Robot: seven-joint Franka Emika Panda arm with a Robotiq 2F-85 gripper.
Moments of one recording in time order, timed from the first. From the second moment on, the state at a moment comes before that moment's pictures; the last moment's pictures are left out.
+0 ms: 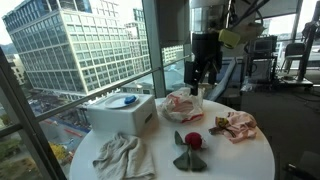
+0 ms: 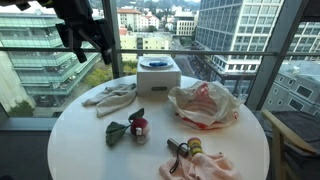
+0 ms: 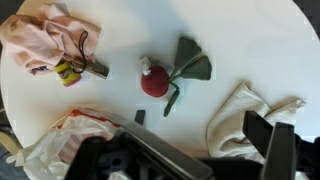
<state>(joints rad) 0.09 -0.46 0.21 -2.50 -0.06 2.19 0.22</state>
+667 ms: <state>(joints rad) 0.00 -0.13 0.16 -2.59 -0.10 2.57 0.32</state>
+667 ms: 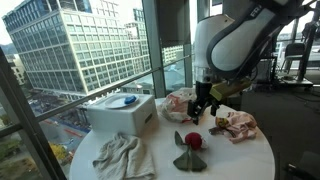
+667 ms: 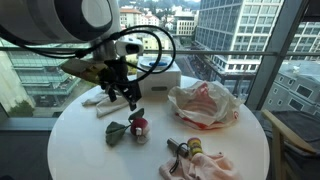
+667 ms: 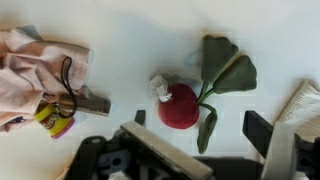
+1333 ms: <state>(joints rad) 0.05 0.28 0.02 -2.51 -0.15 2.90 0.34</state>
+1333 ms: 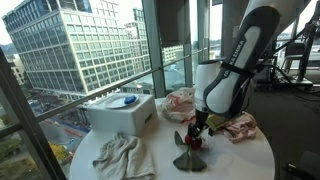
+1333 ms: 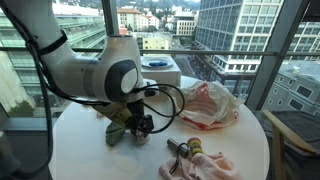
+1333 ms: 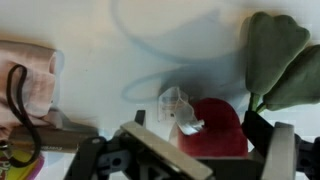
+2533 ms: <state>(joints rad) 0.25 0.39 -0.18 -2.23 -0.25 2.71 0.36</state>
